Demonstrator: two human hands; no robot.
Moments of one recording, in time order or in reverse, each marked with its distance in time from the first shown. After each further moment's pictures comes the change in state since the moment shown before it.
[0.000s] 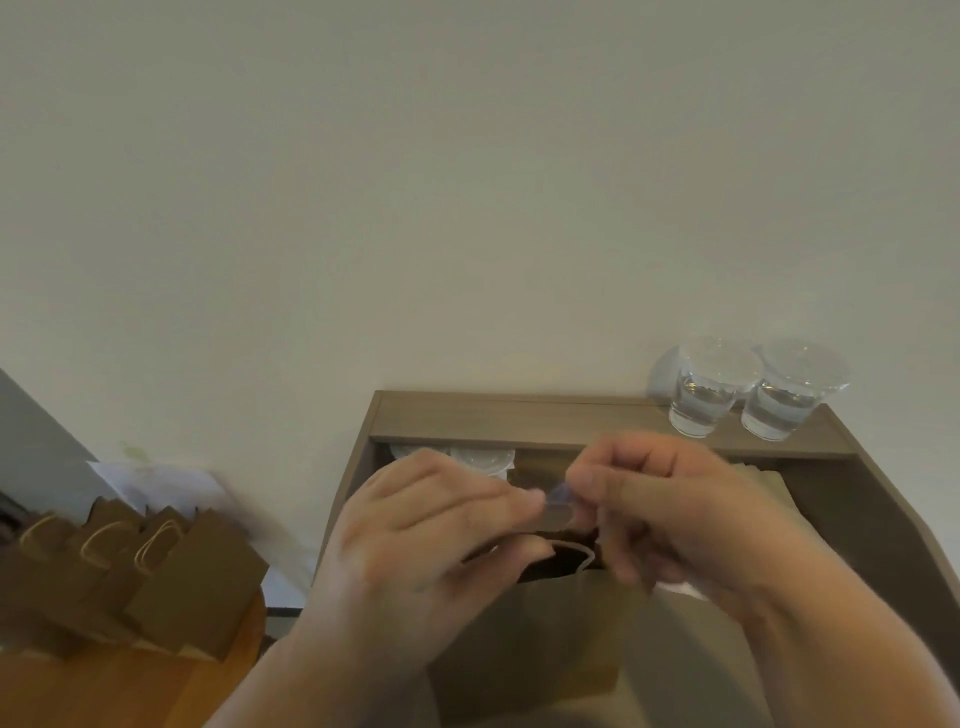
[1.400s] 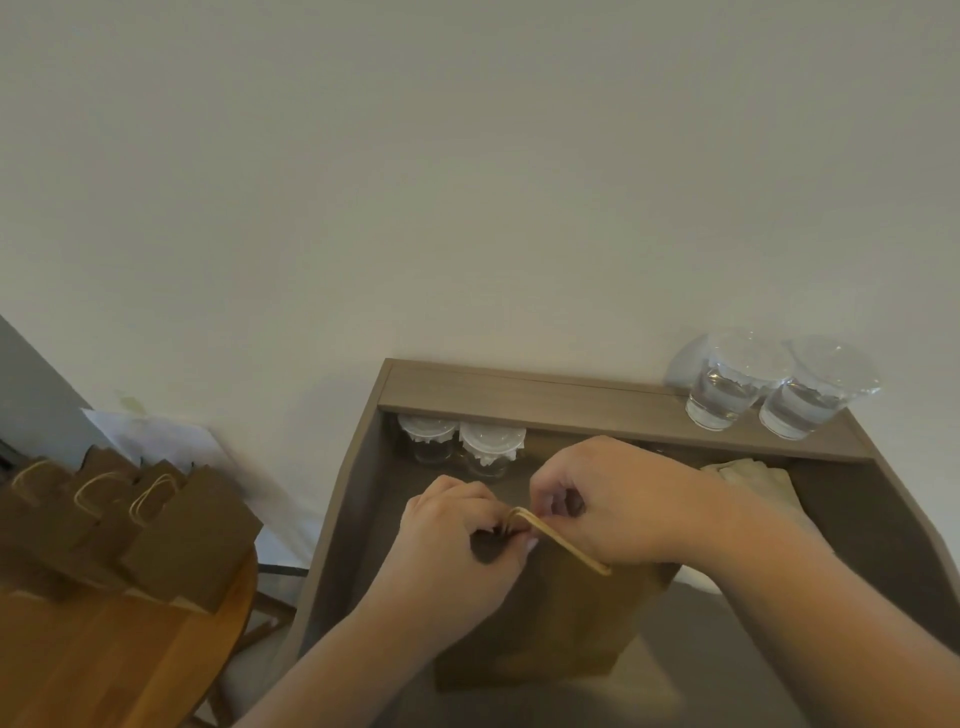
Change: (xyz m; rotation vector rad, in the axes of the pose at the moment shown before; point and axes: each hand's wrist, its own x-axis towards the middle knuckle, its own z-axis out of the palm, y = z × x) left_hand -0.052 -0.035 0.054 -0.066 -0.412 -0.781; right_hand 0.070 0.023 0.013 -1.247 -0.329 -0.093
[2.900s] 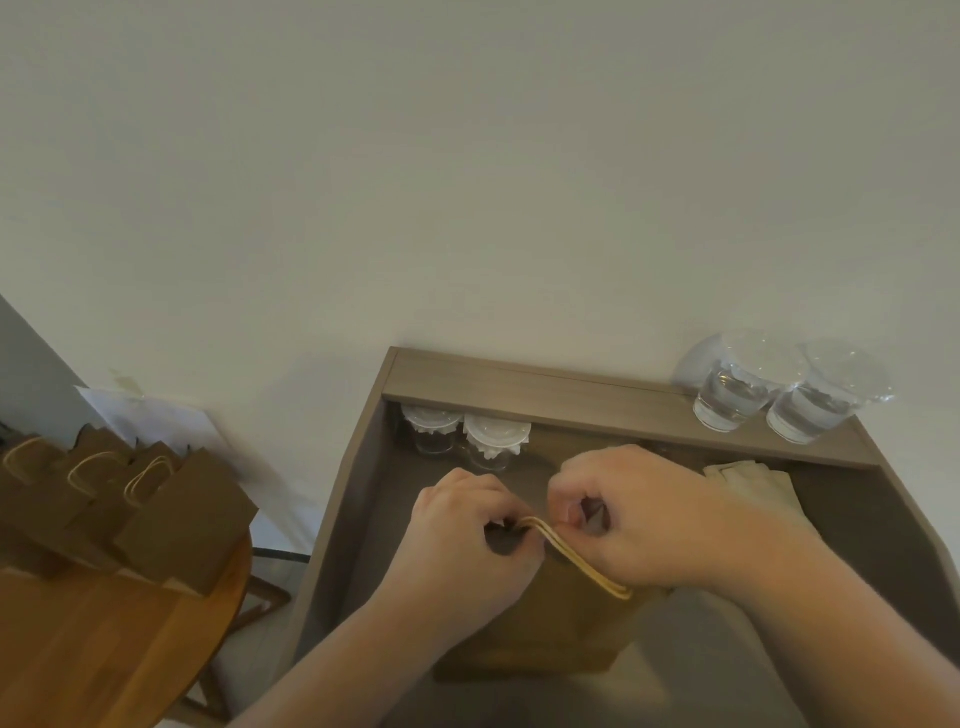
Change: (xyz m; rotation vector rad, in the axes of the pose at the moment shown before) left_hand 0.003 -0.001 0.003 -0.072 0.039 -0.001; right_hand -0.008 0.005 0.011 -0.011 0.162 -0.088
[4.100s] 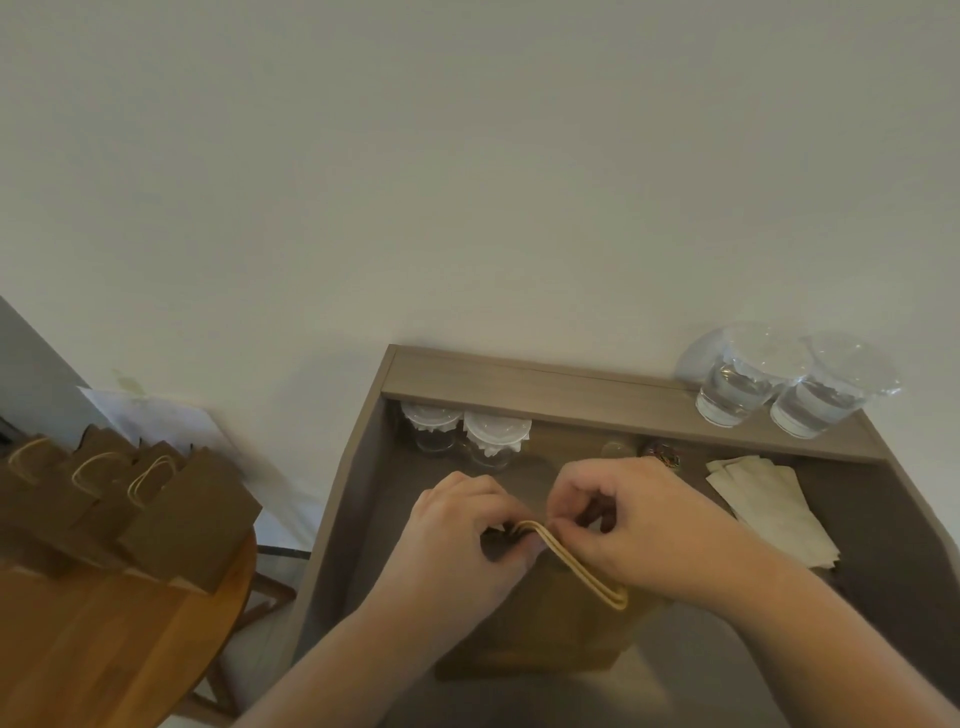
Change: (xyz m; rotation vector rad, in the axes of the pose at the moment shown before) left_hand -0.002 -0.008 0.001 0.044 -0.004 0.098; right_hand -0.010 0.009 0.021 0.260 0.112 0.132
